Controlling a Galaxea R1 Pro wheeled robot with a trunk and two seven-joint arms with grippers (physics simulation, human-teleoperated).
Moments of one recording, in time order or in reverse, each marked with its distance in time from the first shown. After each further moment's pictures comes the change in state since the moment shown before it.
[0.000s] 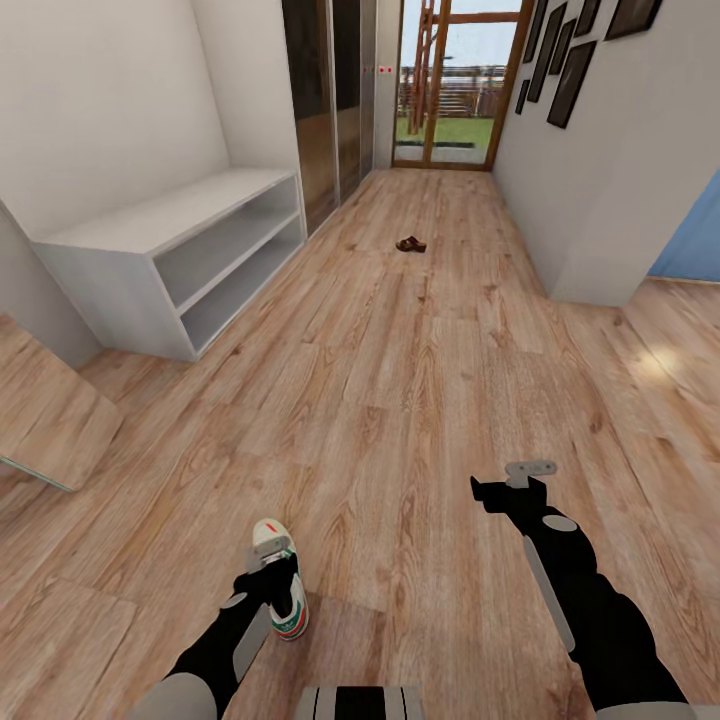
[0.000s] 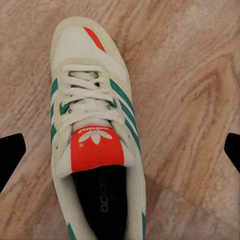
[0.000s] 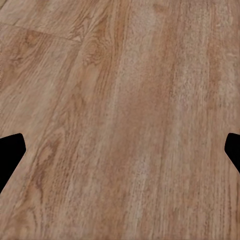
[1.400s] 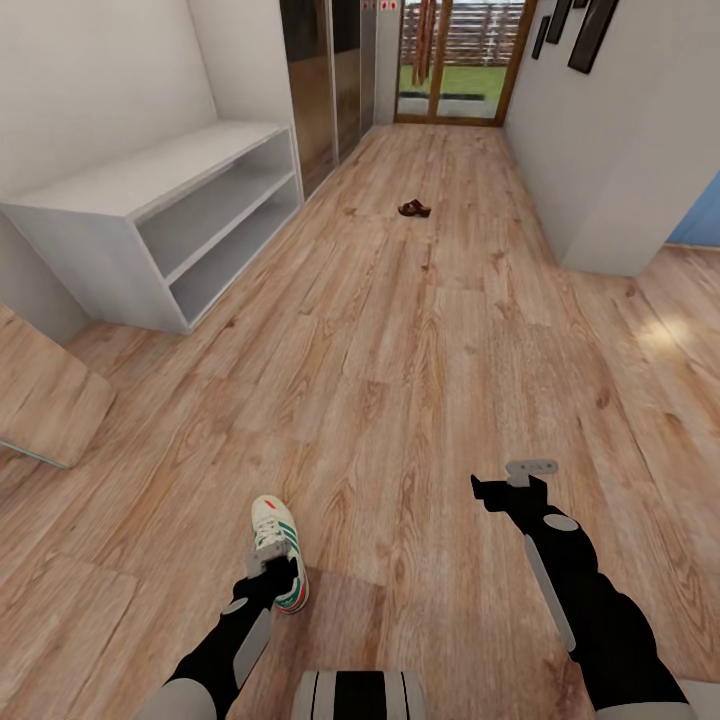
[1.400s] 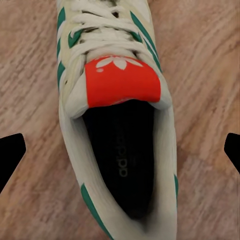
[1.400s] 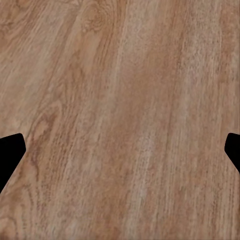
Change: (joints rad) left arm 0.011 -0.002 -0.002 0.004 -0.003 -0.016 0.003; right arm 0.000 0.001 -0.003 -0.008 0.000 0.000 -0.001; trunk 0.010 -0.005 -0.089
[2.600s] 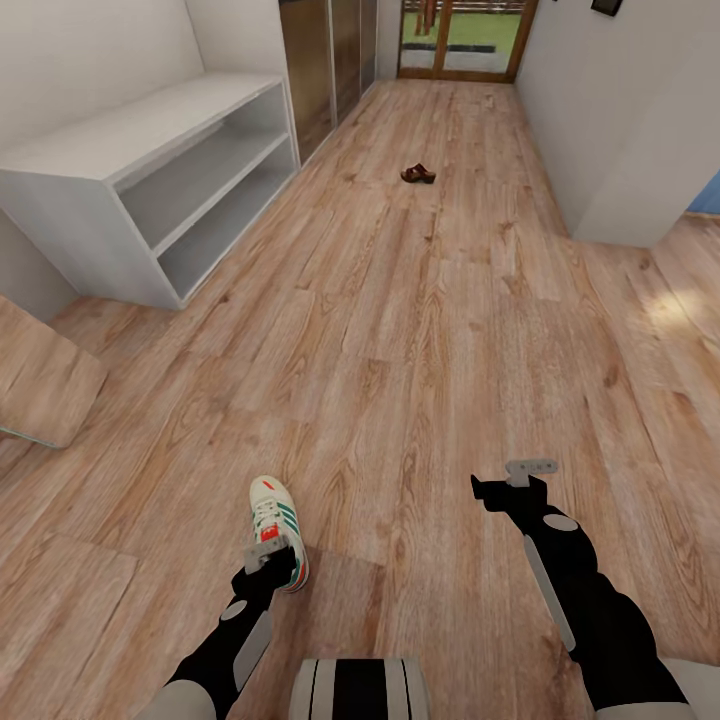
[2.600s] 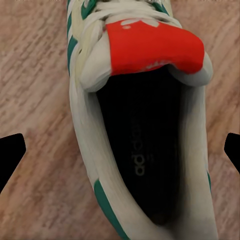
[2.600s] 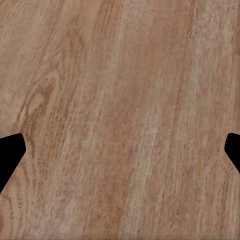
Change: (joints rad) left arm 0.002 0.001 0.000 0.009 -0.007 -0.121 -0.011; right arm 0.000 0.001 0.000 0.000 -0.001 0.000 -0.001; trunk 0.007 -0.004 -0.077
